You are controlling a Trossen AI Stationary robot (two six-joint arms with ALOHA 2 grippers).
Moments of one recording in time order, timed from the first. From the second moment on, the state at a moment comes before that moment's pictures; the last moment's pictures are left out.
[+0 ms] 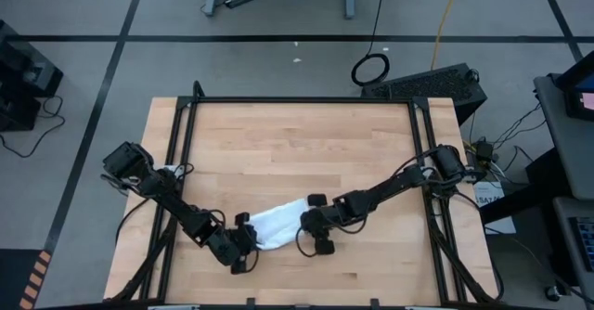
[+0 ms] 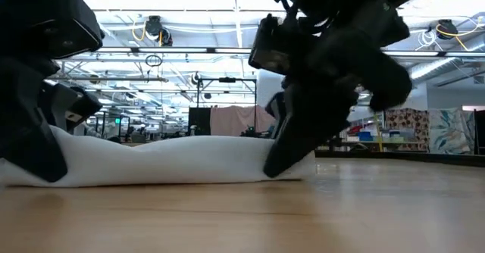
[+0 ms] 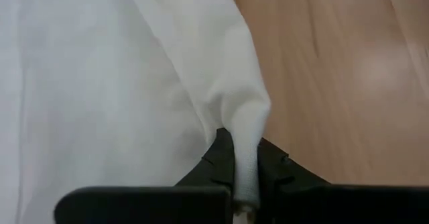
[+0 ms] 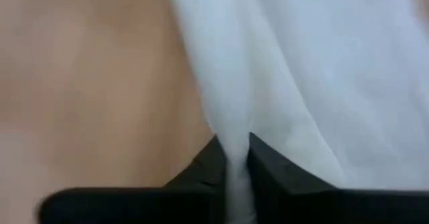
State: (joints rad) left arm -0.70 1.70 0.65 0.15 -0.34 -0.65; right arm 0.32 1.97 1.09 -0.09 0.01 0.22
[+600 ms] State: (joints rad) left arm -0.72 1.65 0.65 0.02 -0.33 -0.57; right arm 0.31 1.97 1.09 -0.08 -0.24 0.64
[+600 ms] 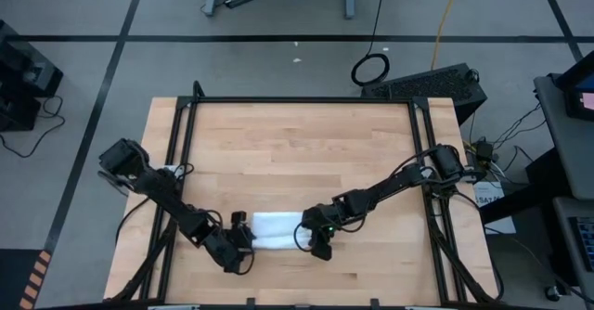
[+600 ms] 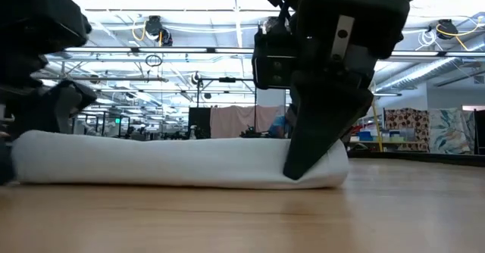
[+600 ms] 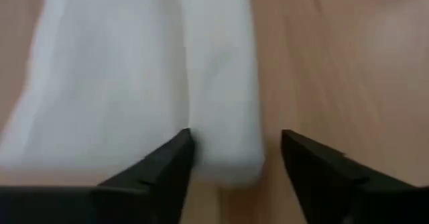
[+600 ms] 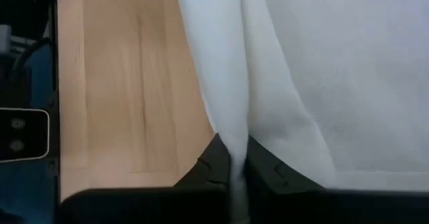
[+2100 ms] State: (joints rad) left arm -0.64 1.74 0.70 0.17 -0.47 -0.33; right arm 0.23 1.98 1.09 -0.08 -0.37 0.85
